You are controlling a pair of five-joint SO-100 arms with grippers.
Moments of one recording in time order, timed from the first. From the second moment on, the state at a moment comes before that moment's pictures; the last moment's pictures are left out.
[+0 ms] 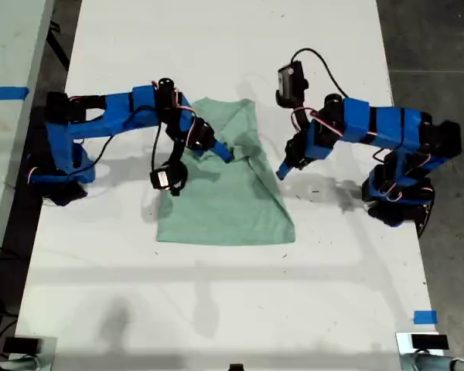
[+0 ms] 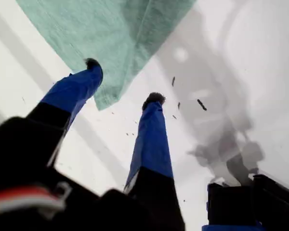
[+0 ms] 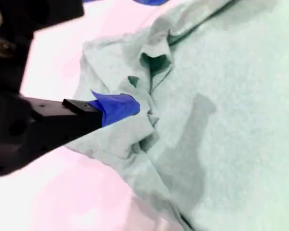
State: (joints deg) arm 0 -20.7 72.8 71.5 81.9 20.3; arm 1 12.0 102.0 92.9 88.2 -38.8
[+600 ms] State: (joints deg) arm 0 -5.3 96.2 104.9 72.2 1.7; arm 1 -3.3 102.5 111.3 69.3 -26.5
